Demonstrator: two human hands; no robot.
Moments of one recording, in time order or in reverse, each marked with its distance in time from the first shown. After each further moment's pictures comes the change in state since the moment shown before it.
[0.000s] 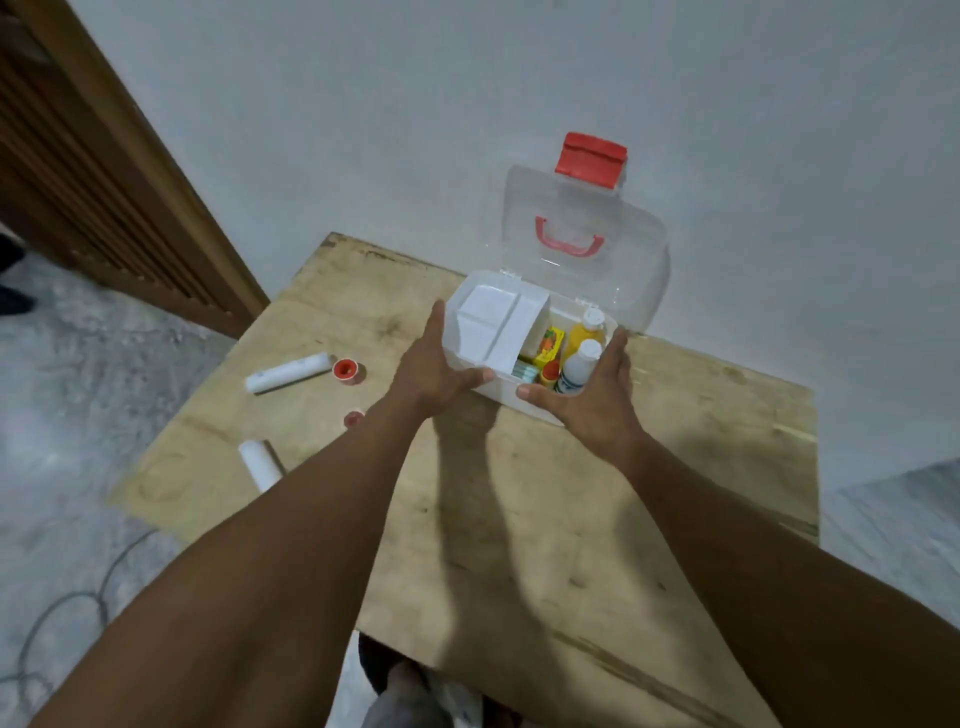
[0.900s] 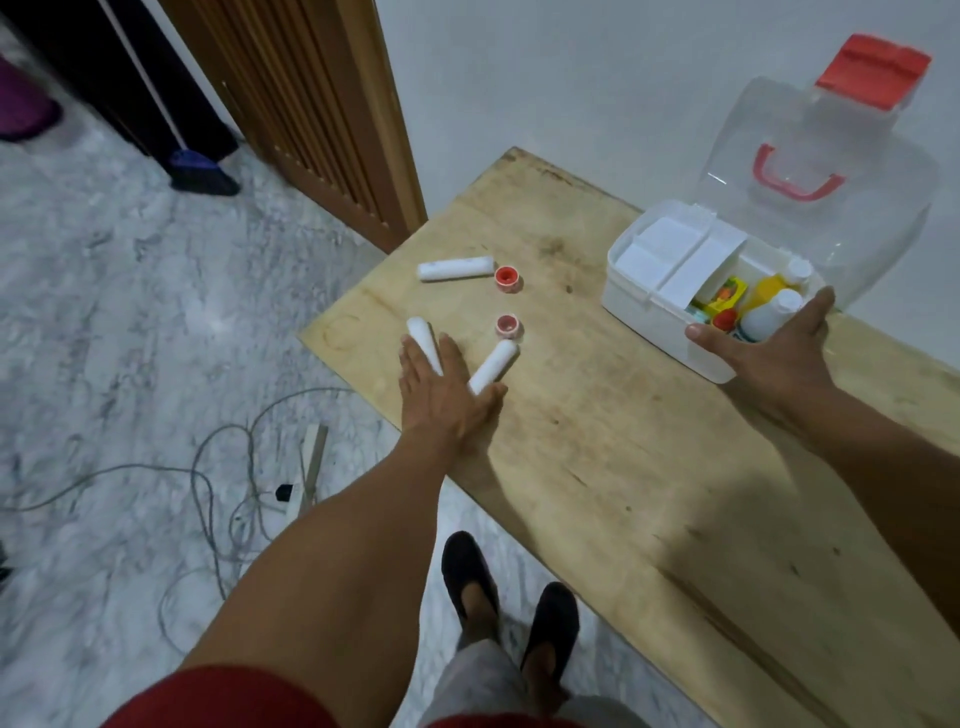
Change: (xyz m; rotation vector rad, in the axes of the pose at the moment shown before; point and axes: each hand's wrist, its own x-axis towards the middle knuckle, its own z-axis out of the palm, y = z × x) left_hand -0.137 -0.132 -0.019 0.500 0.327 -0.436; right_hand -0.003 -0.007 -0.004 -0.061 -0.039 0.020
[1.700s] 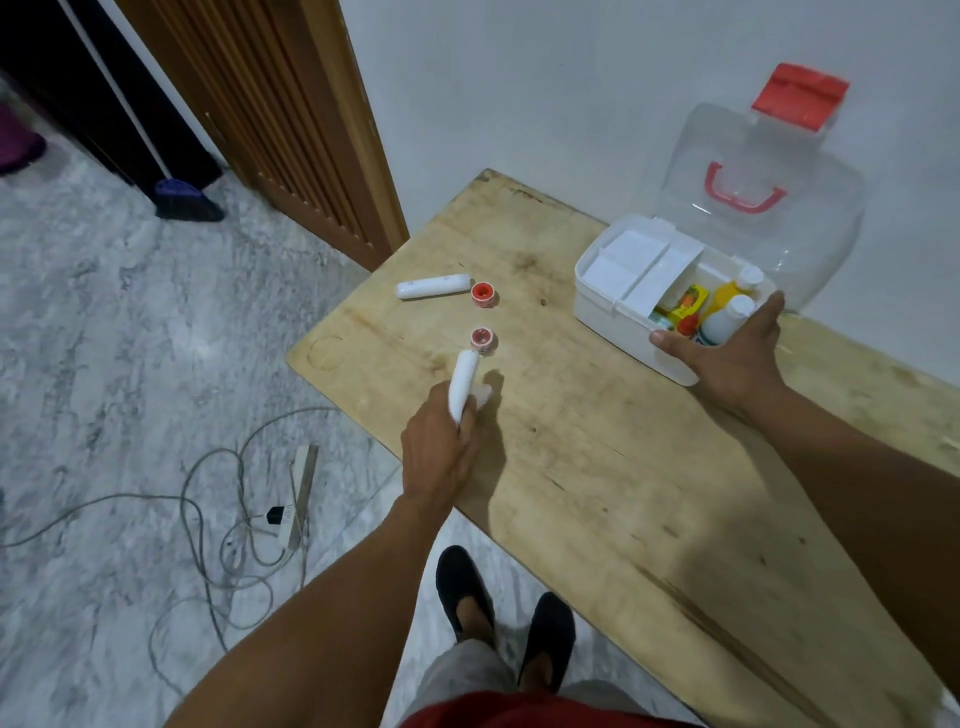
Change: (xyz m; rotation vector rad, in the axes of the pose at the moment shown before) left_hand -0.055 0.014 -0.005 -0.348 0.246 0.088; right_hand 0.001 0.001 0.004 0.052 0.003 0.010
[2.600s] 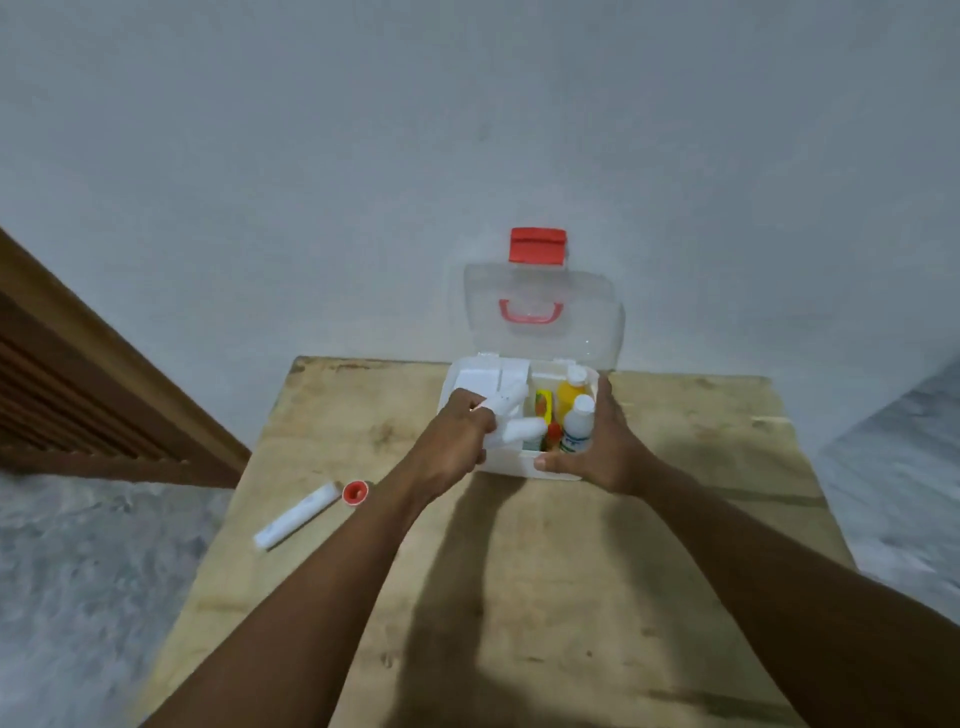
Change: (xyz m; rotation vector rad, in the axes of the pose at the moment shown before) left_hand 0.145 0.189 0.012 -0.293 -0.972 0.252; right_hand 0.007 0.008 0.000 0.021 0.007 0.096
